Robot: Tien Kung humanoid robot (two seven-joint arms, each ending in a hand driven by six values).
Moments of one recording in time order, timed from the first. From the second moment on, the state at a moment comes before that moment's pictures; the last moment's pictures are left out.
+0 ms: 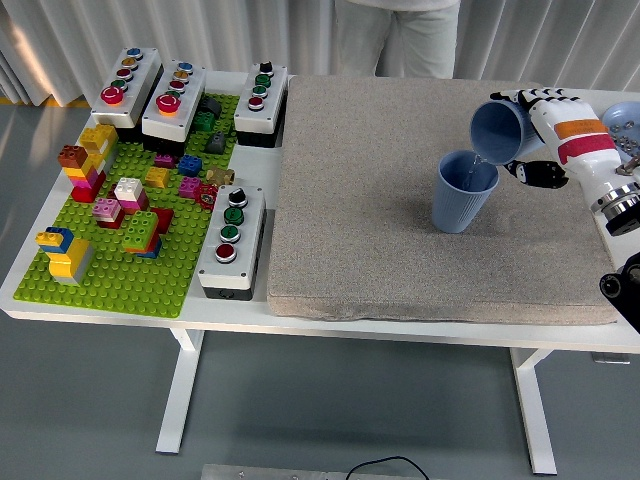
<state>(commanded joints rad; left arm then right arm) -0.09 0.13 -0.41 -0.18 0.29 0.12 0.18 0.64 -0.43 0.82 1.15 -1.94 -0.42 0.09</state>
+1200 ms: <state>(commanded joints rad) -0.09 0.13 -0.41 -0.18 0.29 0.12 0.19 0.67 -0.46 0.74 1.15 -1.96 -0.47 0.07</state>
